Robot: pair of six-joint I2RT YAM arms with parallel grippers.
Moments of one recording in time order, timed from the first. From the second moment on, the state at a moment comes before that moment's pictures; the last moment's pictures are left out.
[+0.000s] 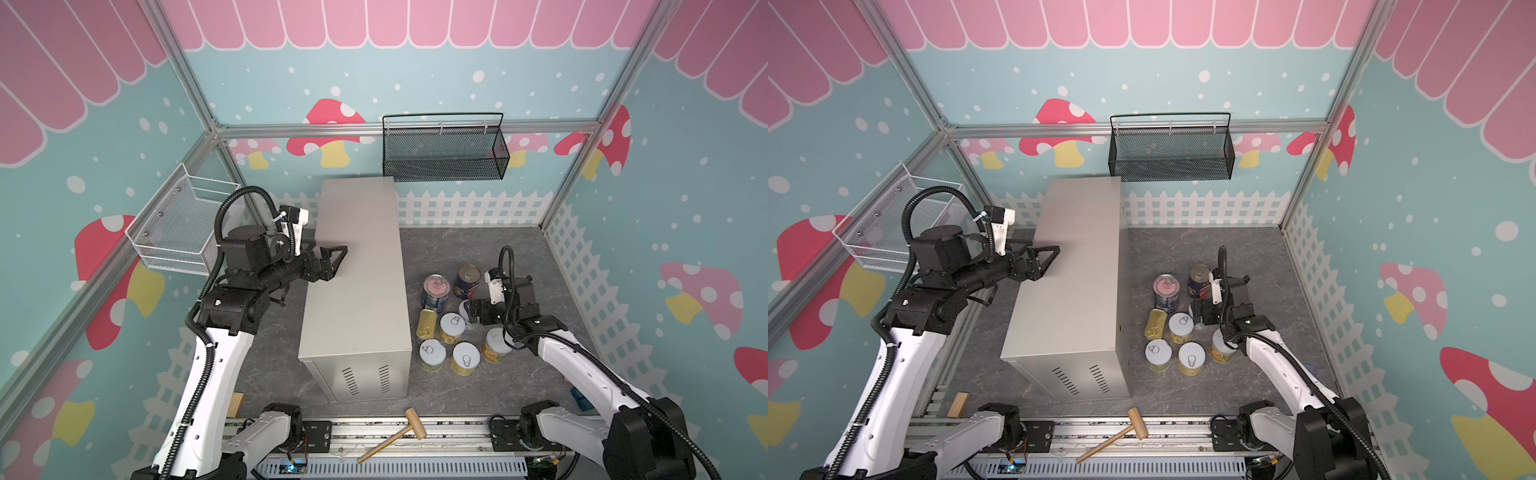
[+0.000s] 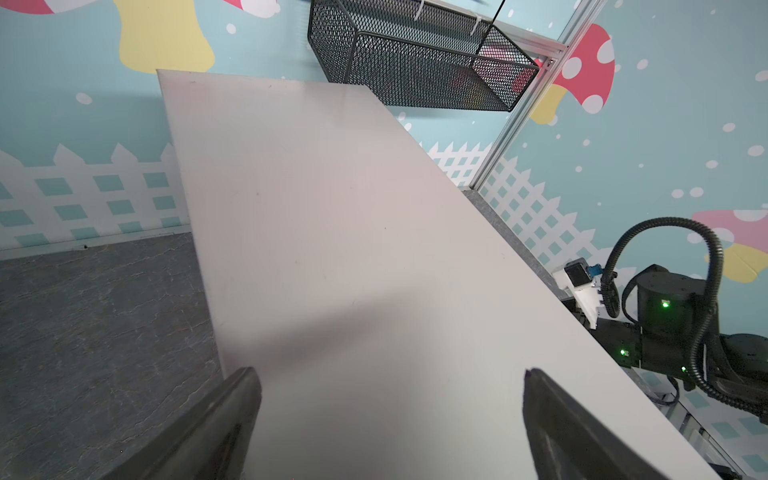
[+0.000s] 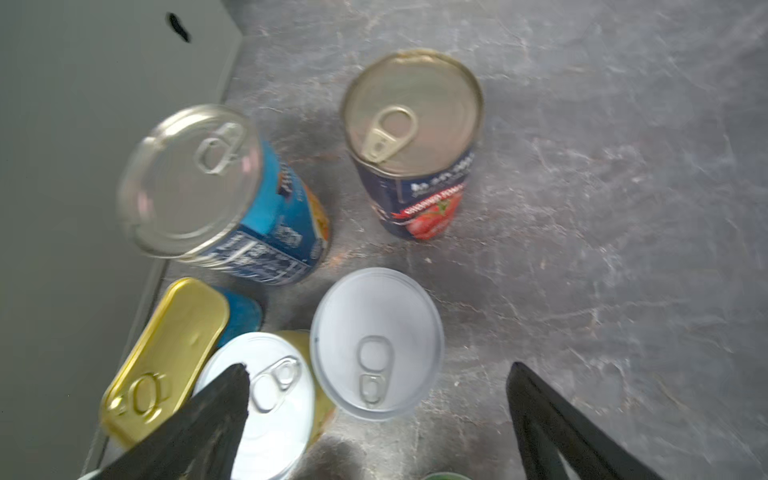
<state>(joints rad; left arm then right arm) -0.09 1.06 1.37 -0.66 0.49 -0.14 0.25 1.11 0.68 -0.28 -0.12 0.12</state>
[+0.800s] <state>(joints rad) -0.10 1.05 1.36 -0.66 0.50 -0.14 0.39 1.37 0.77 -0.11 -0.27 0.04</state>
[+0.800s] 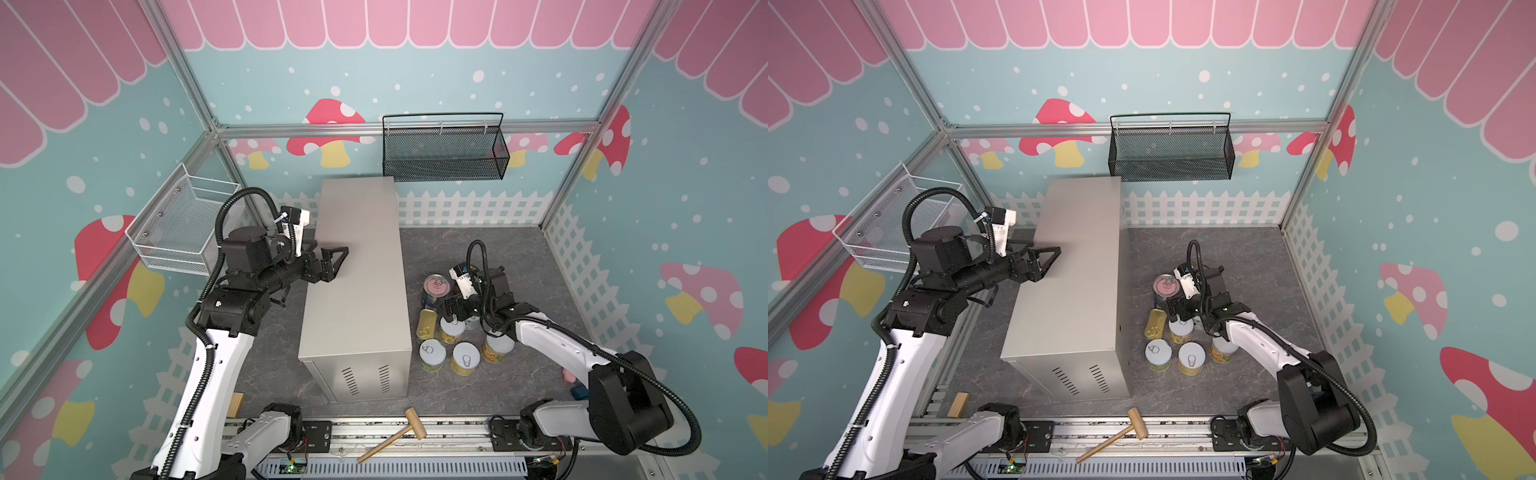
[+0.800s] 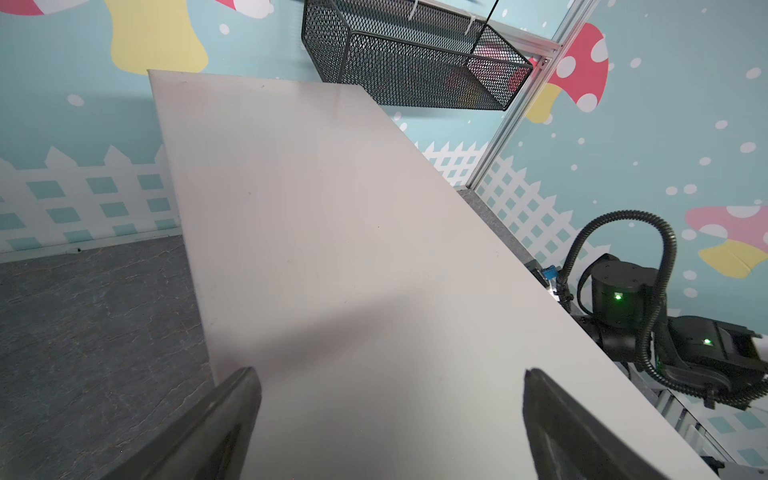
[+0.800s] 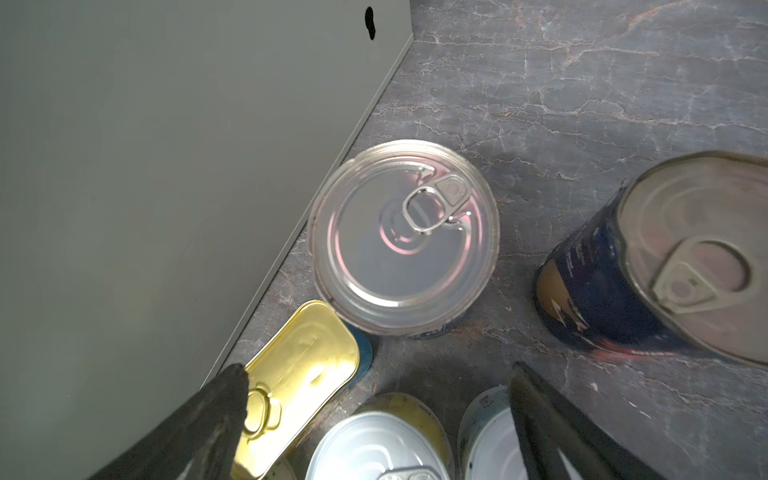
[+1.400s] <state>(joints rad) -0.10 1.03 1.36 -0.66 0.51 -0.14 0.45 1.62 0.91 0.04 -0.14 0.08</state>
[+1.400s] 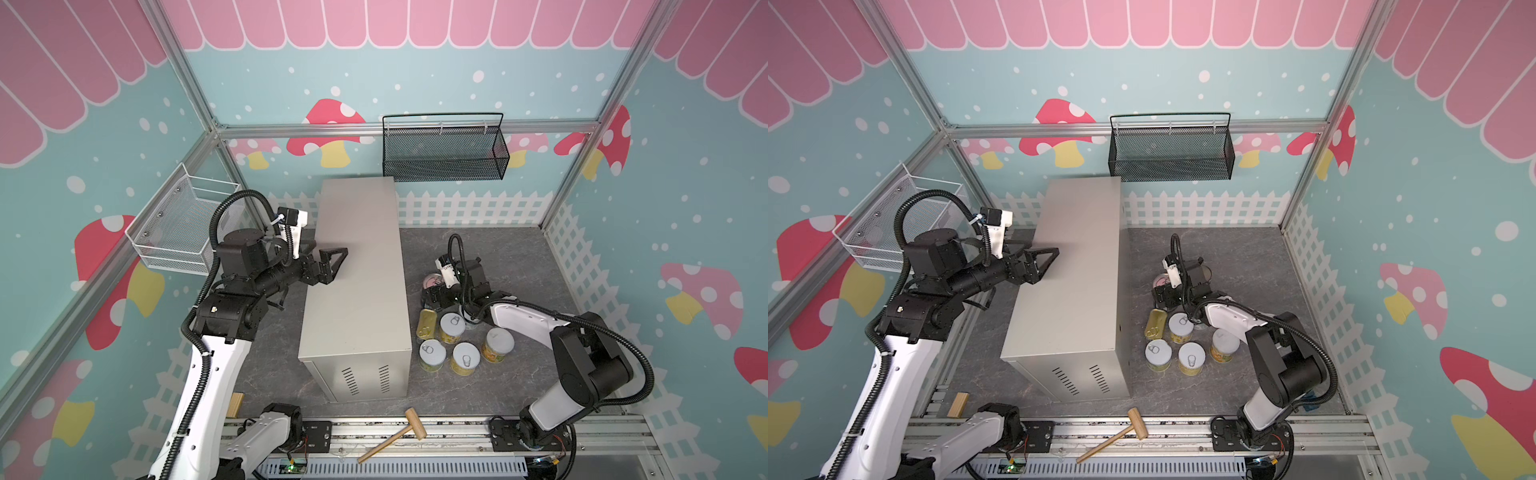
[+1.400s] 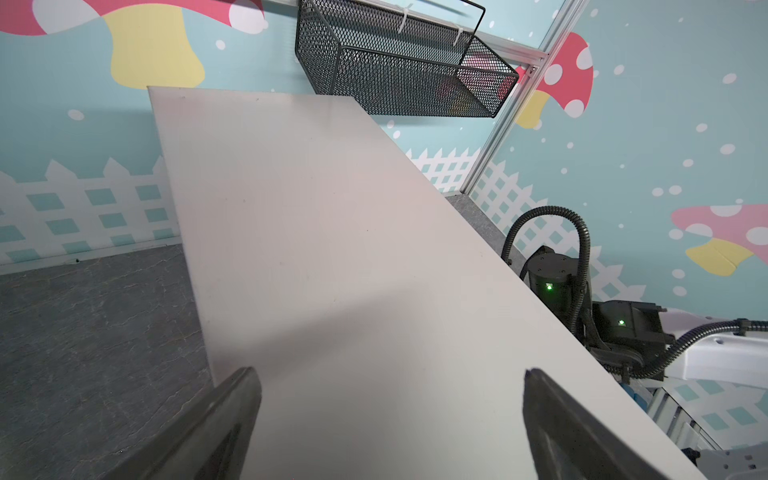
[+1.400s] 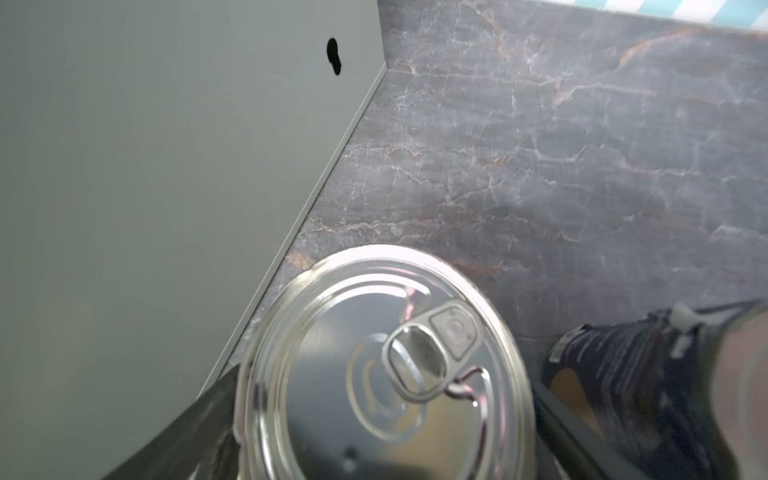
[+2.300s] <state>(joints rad) -0.10 1.03 1.36 -0.66 0.50 -0.14 0.46 1.56 1.01 -0.12 -0.06 -0.06</state>
